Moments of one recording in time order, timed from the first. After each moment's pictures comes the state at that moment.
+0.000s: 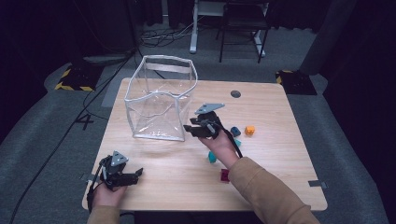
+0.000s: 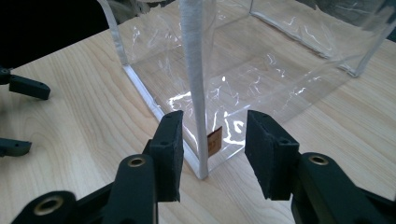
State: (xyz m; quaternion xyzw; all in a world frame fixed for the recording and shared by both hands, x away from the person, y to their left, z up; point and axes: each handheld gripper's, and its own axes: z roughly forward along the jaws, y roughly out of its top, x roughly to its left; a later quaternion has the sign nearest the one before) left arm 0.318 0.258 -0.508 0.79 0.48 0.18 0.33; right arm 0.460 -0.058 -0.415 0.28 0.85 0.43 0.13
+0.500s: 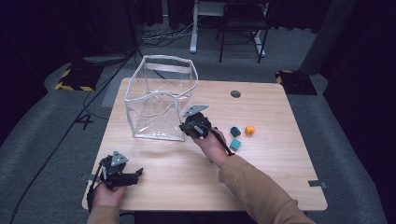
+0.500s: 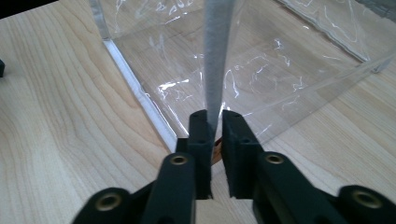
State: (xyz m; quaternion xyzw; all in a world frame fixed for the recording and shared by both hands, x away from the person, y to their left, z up) left arm 0.319 0.258 -0.508 0.79 0.48 0.18 0.33; right arm 0.470 -0.028 -0.433 0.27 0.87 0.38 0.15
